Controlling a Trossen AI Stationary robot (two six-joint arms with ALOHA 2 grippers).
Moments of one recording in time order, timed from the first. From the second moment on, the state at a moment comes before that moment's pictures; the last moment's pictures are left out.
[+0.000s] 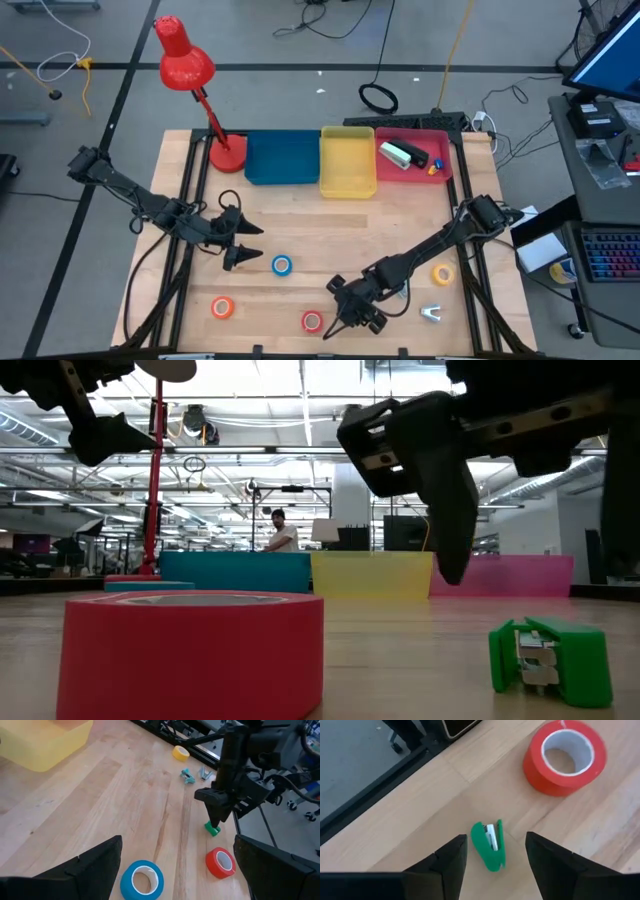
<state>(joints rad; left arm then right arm) -0.50 0.79 0.45 -0.09 -0.37 -0.71 0.50 1.97 1.26 -0.24 -0.21 -0.26</state>
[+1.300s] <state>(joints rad) -0.50 0.79 0.45 -0.08 -0.43 -0.73 0.38 1.72 1.26 -0.55 0.31 -0.02</state>
